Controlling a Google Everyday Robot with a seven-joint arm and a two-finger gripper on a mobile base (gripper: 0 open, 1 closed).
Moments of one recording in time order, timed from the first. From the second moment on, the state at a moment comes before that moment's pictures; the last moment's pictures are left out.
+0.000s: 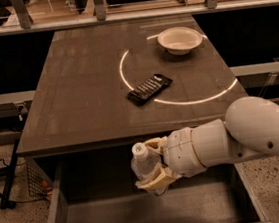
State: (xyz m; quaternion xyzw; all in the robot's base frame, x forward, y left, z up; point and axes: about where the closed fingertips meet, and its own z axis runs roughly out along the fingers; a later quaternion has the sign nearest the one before) arm 0.397 0.003 0.772 -0.64 0.61 0.25 0.39
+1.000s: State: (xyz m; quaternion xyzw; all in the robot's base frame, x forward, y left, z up) arm 0.395 -0.007 0.725 -0.61 0.64 0.27 0.38
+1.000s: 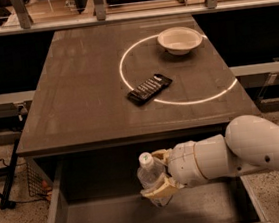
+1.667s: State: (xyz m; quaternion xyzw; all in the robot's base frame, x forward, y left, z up) arm 0.387 -0.019 0.714 -0.58 0.66 0.28 0.39
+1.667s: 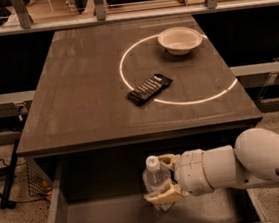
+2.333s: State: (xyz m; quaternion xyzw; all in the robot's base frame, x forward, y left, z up) arm 0.380 -0.034 0.705 -0.55 0.67 0.27 0.41
